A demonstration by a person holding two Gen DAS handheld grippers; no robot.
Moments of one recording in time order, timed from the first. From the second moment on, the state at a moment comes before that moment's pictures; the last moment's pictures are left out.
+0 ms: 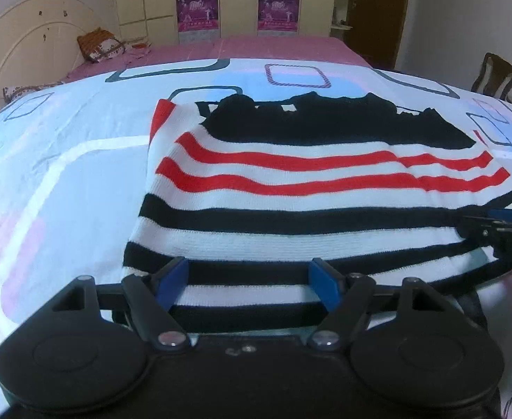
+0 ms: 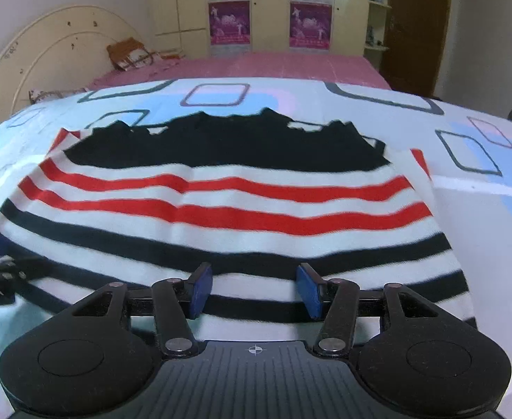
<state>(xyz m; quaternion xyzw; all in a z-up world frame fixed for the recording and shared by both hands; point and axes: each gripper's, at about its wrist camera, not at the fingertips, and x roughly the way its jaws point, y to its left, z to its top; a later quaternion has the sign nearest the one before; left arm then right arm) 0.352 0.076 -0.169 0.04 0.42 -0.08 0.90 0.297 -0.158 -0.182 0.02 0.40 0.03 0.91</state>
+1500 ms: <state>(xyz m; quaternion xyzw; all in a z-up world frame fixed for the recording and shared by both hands) 0.393 0.149 -0.196 -0.35 0.39 -0.03 0.85 0.346 -0.112 -0.194 -0.03 0.39 0.02 0.92</state>
